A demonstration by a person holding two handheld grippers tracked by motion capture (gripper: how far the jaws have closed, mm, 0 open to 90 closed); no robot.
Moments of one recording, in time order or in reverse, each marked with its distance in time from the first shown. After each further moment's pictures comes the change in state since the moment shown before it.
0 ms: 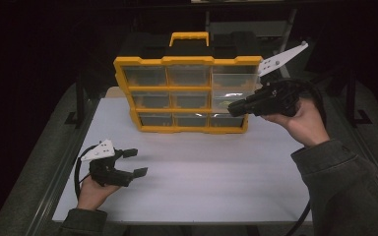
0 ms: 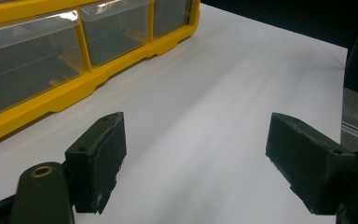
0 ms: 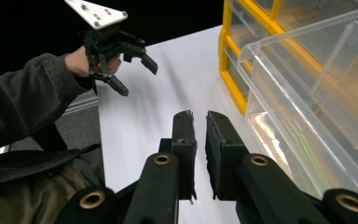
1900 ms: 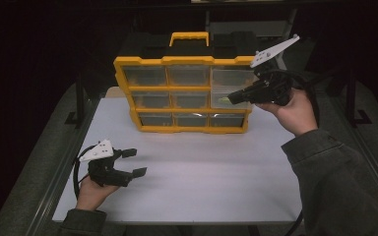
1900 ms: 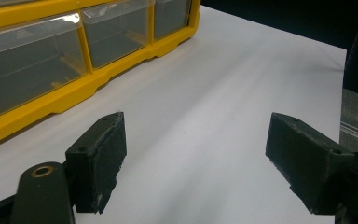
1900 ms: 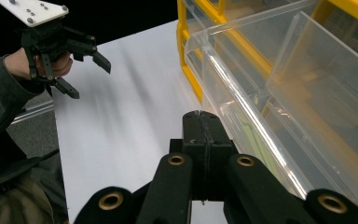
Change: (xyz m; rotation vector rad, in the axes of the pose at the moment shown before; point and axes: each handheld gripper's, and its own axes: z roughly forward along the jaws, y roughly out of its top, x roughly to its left) left arm -0.001 0.000 -0.002 -0.014 0.001 -0.002; right arm -0.024 0.010 0.009 0.033 -0.127 0.040
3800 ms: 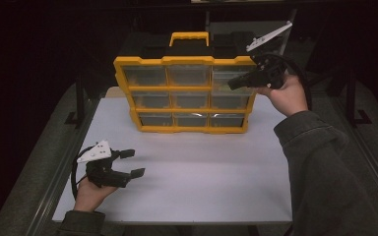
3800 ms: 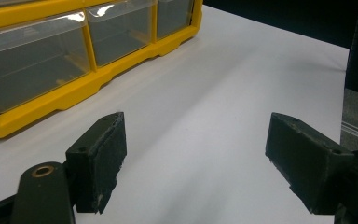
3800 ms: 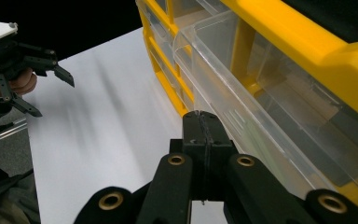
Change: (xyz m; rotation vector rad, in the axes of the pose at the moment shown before) left arm 0.000 -0.002 -0.005 -0.001 0.013 0.005; right arm -0.042 0.017 0.013 0.015 -0.031 0.087
